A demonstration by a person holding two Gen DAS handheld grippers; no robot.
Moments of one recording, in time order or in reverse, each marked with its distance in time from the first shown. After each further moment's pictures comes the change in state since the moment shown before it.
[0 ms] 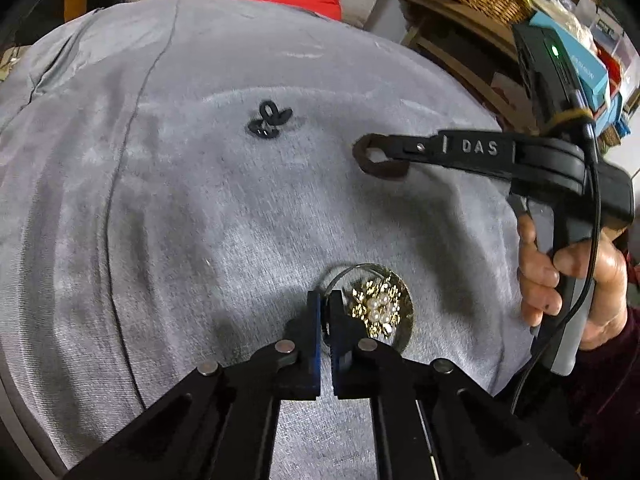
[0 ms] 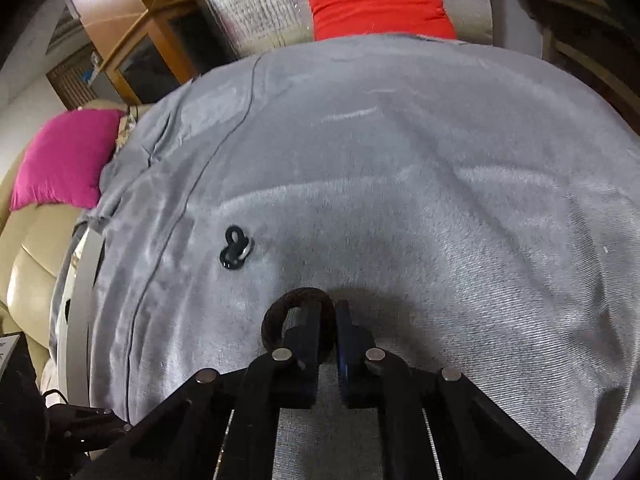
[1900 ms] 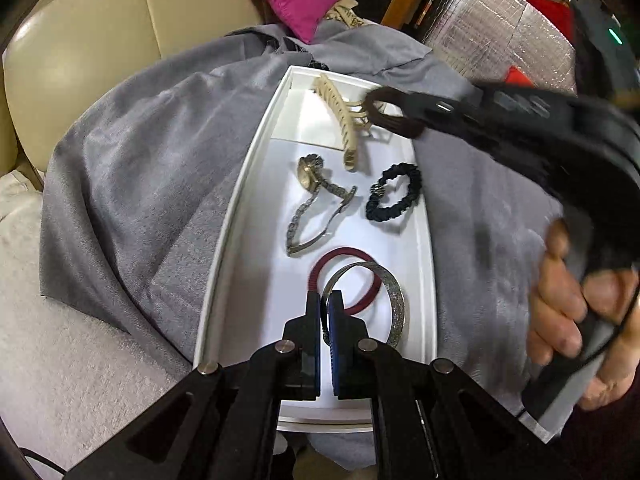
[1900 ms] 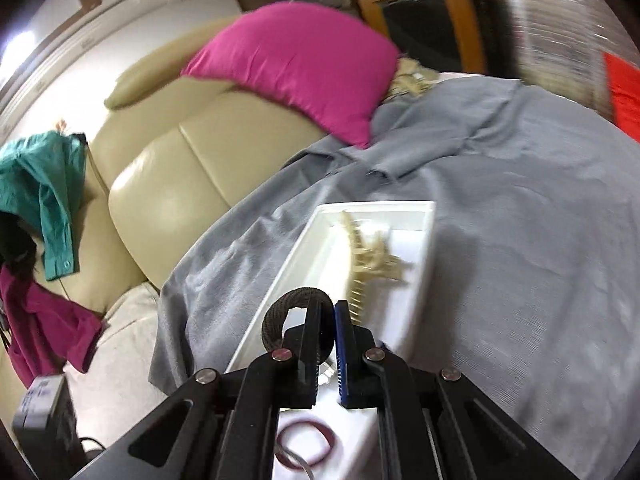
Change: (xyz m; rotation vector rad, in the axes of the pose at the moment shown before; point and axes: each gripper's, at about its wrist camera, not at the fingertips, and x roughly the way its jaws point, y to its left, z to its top) left arm -0.172 0.238 -0.152 -0.665 -0.253 0.381; right arm 0.071 0.416 -0.036 -0.525 0.022 0.429
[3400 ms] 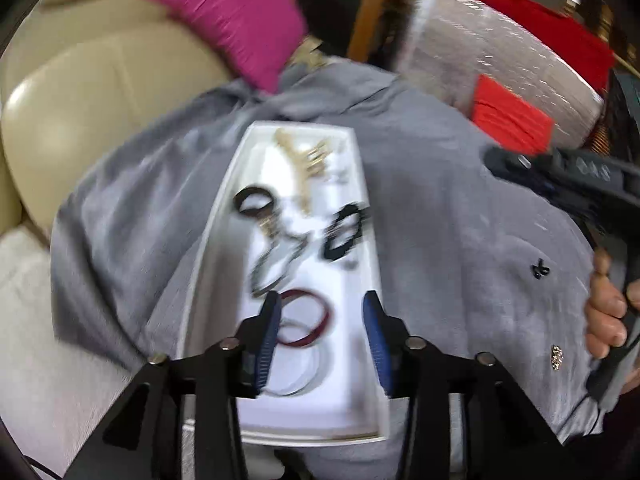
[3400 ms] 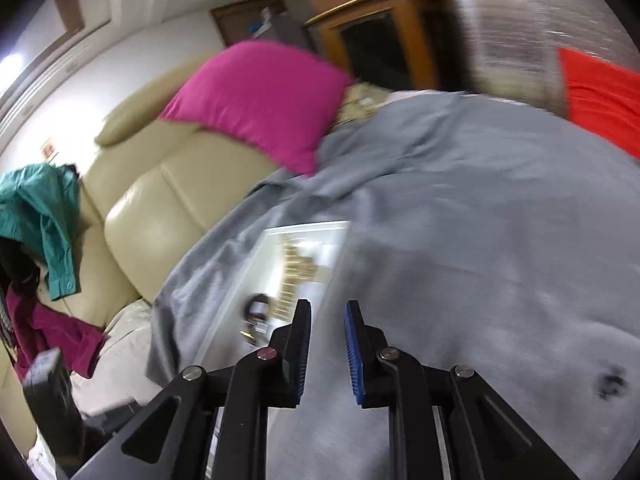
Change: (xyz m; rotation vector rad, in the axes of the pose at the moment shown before) left arm -0.027 -0.050 0.003 0.154 -0.181 0.011; right arm -0.107 -0.078 -0.012 0.089 -0.082 -0.068
